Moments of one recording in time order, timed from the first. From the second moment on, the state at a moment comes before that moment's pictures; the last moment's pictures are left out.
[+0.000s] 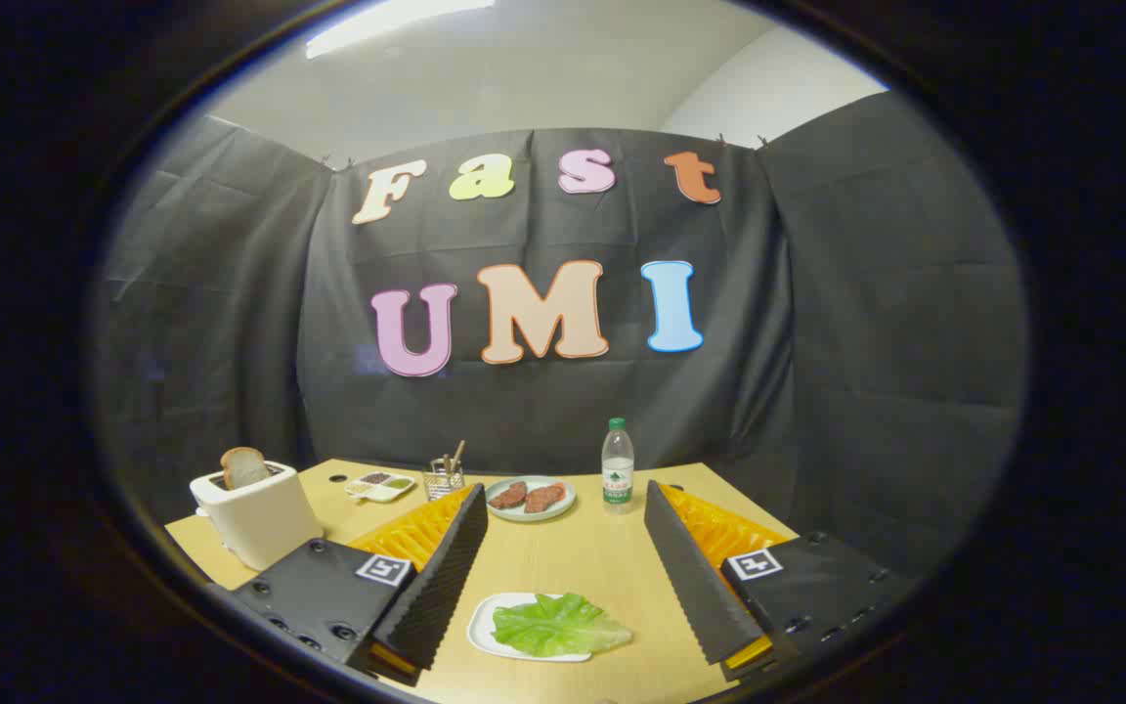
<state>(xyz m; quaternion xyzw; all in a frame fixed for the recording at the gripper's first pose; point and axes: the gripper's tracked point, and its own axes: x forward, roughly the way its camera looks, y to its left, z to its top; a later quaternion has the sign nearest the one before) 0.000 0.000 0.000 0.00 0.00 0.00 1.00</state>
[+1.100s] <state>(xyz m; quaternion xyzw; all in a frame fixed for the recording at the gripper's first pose) 0.018 -0.001 -0.070 0.01 0.09 0.01 1.00</state>
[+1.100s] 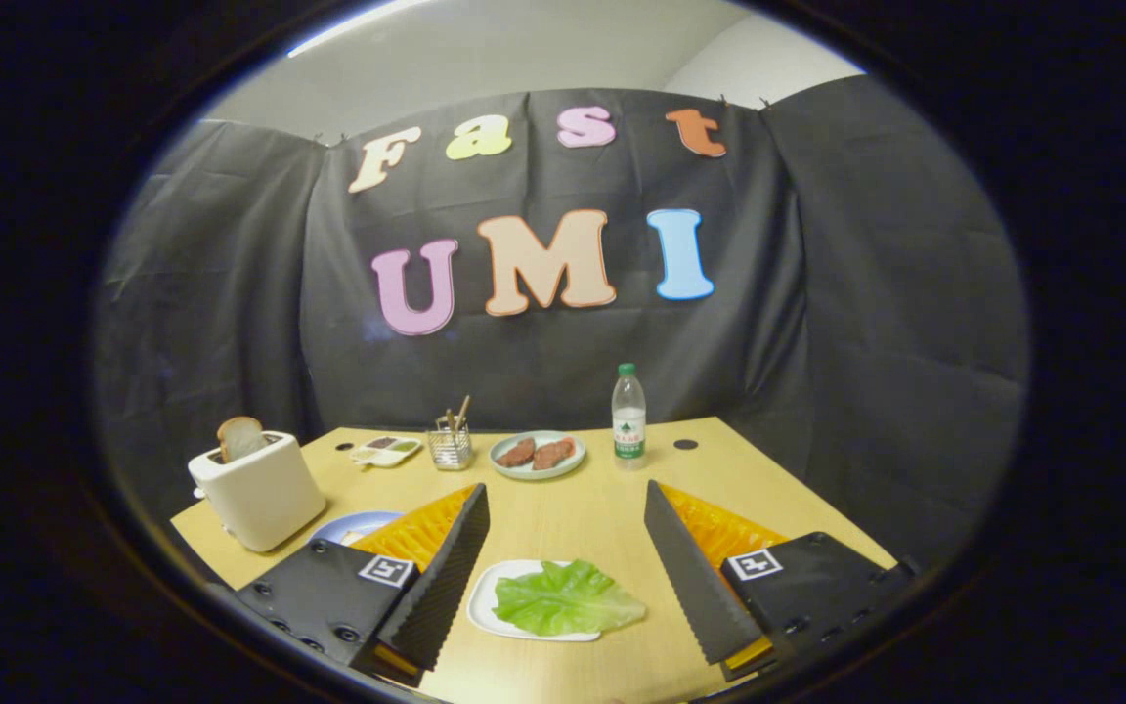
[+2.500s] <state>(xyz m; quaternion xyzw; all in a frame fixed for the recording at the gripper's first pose) 0.042 -0.055 -0.260 0.23 0.35 -0.04 0.91</state>
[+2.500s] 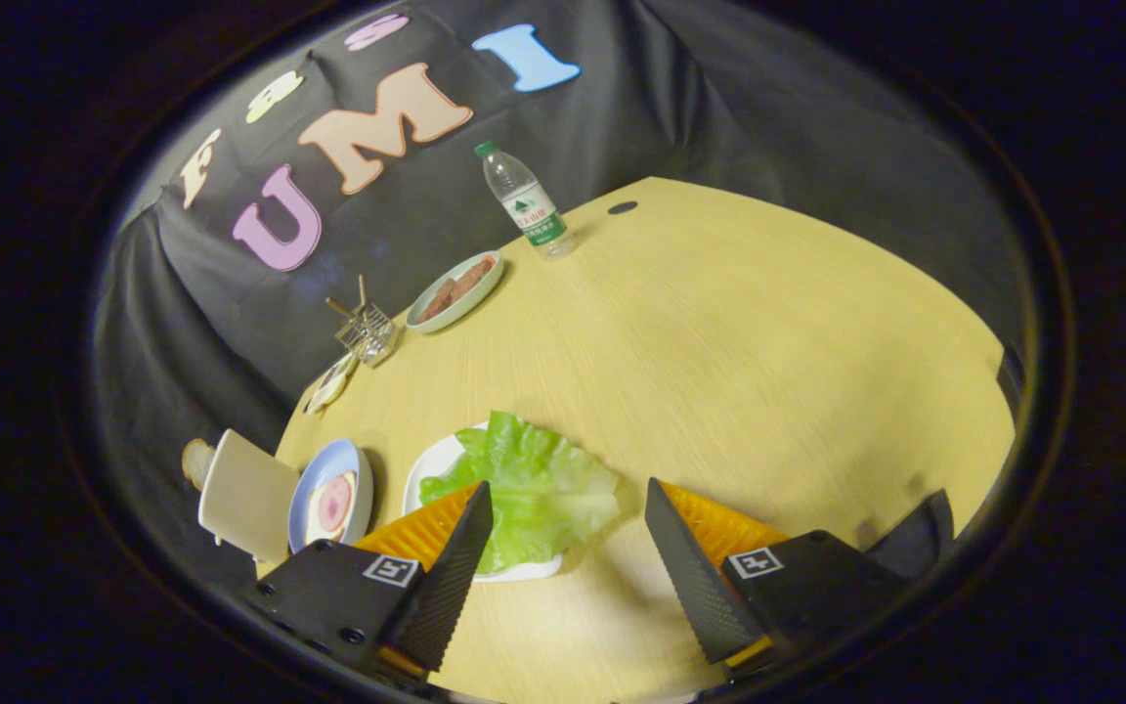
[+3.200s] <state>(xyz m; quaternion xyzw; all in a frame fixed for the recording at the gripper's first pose) 0.047 -0.053 -0.266 0.25 0.36 -0.03 0.90</state>
